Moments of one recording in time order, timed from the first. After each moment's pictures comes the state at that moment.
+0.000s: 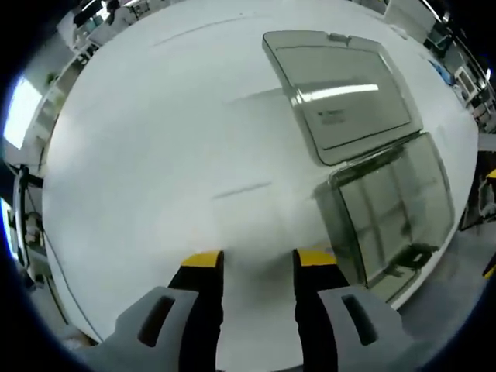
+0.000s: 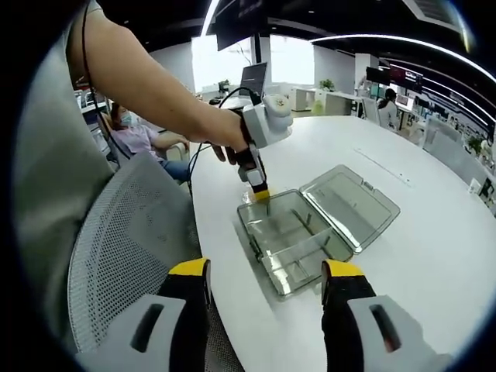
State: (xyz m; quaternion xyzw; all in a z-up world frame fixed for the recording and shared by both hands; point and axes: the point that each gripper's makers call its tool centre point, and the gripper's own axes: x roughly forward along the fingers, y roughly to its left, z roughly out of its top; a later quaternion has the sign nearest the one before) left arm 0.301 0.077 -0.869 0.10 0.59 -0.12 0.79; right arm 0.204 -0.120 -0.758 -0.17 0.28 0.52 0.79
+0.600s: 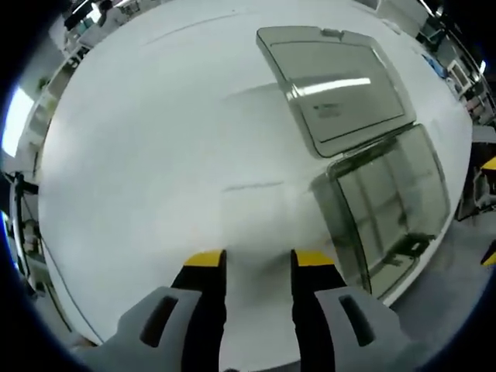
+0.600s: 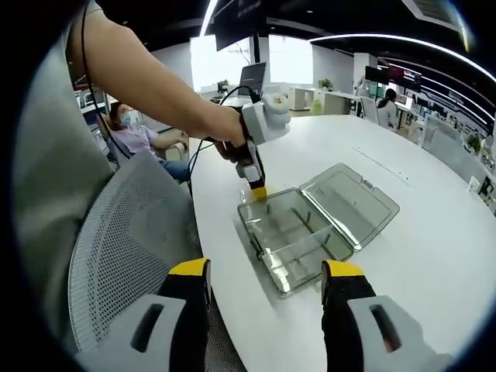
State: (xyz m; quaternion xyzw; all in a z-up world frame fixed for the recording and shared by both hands) left arm 0.297 0.080 -0.868 0.10 0.60 -0.15 0.78; right arm 0.202 -0.122 -0.760 -0.17 0.28 0.52 0.79
